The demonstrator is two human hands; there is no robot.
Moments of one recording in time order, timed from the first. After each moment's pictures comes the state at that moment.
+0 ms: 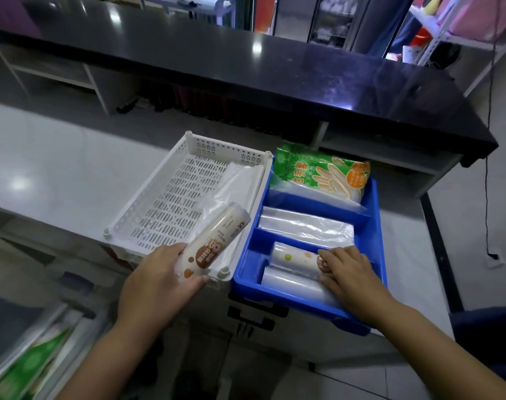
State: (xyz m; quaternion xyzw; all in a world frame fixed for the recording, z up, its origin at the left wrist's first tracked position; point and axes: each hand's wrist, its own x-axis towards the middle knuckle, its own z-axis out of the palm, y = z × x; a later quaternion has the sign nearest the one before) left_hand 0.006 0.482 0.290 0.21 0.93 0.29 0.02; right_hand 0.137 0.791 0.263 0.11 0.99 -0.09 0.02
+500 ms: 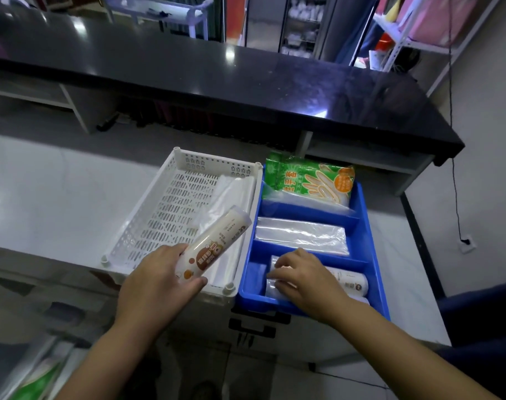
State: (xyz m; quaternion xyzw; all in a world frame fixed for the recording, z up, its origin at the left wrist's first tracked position) left_hand -0.029 0.477 0.307 0.28 0.93 0.26 0.00; right_hand 0.096 0.722 0.283 0.00 0.99 -0.13 -0.02
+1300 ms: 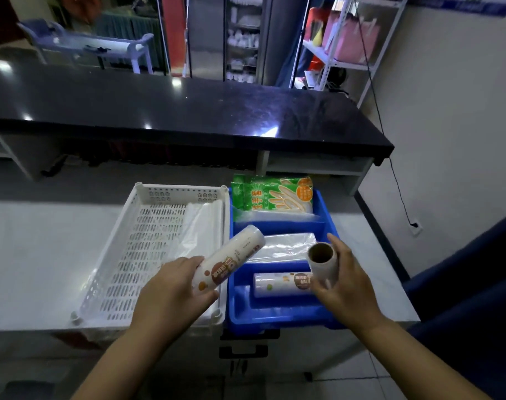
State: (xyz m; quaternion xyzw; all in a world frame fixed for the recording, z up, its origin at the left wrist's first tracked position) left_hand -0.048 0.519 0.319 0.42 0.87 0.26 0.05; right_hand 0.159 0.737 0.308 0.29 0.88 -0.29 -0.24
